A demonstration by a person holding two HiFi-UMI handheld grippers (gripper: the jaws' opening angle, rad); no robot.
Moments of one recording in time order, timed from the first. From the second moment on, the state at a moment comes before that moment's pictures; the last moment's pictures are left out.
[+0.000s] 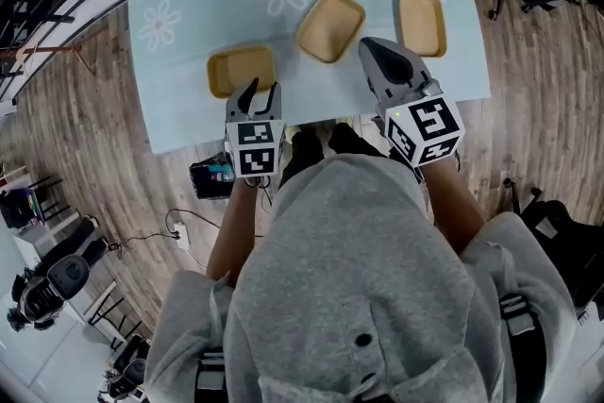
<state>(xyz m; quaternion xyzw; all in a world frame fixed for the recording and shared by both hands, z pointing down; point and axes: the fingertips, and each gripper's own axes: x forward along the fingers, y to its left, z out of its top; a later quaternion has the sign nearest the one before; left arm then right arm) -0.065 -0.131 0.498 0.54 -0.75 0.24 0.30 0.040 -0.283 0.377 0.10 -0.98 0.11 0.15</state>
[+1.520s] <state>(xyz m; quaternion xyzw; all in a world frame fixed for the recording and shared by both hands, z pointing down) -0.083 -0.108 0.560 0.47 -0.75 0.34 0.31 0.012 -0.264 0.377 0.03 -0.98 0.09 0.17</state>
